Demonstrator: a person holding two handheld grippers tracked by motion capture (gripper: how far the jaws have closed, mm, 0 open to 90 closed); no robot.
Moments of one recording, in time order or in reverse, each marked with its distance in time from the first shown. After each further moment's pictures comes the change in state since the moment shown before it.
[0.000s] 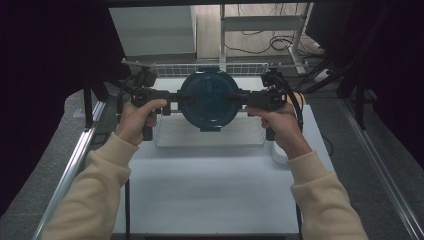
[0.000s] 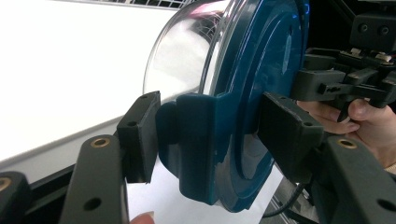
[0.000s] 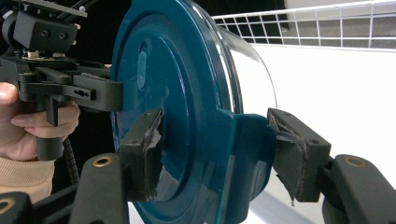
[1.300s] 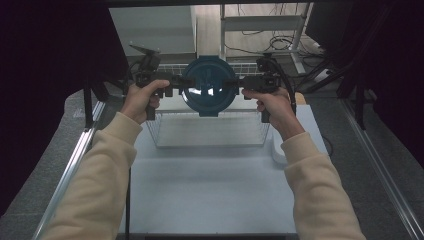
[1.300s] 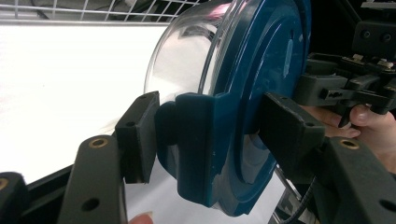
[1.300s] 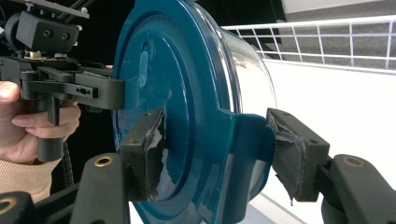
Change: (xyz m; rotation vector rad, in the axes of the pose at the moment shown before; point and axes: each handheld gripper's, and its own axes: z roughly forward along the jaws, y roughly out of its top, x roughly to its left) left arm 0.036 0.040 0.019 0.045 0.003 -0.061; right arm -0.033 0.031 0.028 0.034 -0.003 0.069
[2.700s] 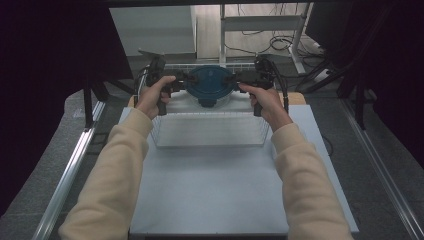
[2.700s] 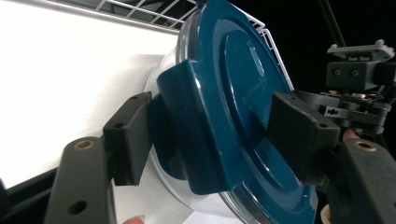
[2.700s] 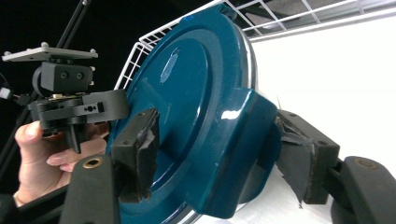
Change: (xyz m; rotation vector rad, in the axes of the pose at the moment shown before) left arm 0.054 0.011 0.041 -0.025 -0.034 -0.198; right arm -0.055 0.007 0.041 0.053 0.019 0.321
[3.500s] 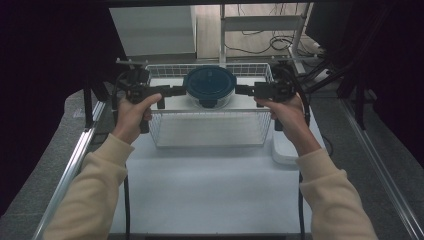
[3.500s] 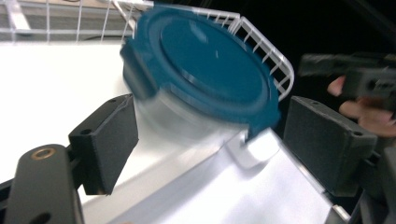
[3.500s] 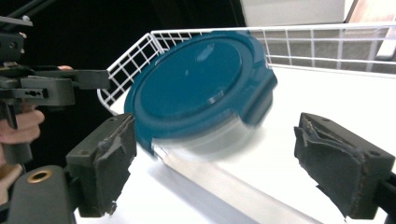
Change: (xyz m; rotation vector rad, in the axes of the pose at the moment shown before) left arm -0.050 -0.070 -0.065 -0.136 0.149 0.339; right arm 0.047 -0.053 -0.078 -0.132 -0.162 -0.400
